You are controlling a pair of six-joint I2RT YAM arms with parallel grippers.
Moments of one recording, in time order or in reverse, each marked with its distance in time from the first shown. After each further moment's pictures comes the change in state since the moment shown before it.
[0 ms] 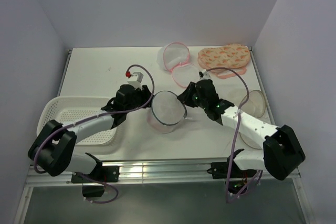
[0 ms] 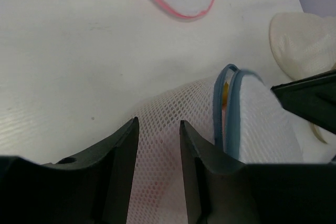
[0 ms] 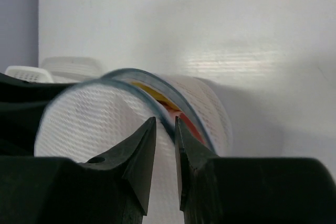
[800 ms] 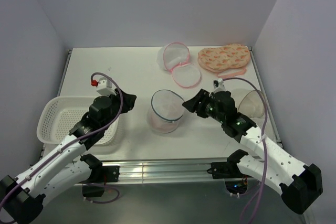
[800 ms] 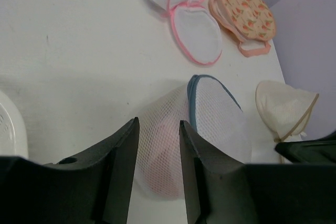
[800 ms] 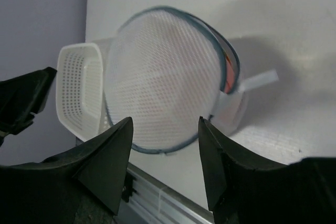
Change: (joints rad) left arm -0.023 -0.606 -0.066 -0.417 -0.354 -0.145; right arm -0.009 -0.369 -0.047 -0.209 -0.073 0.067
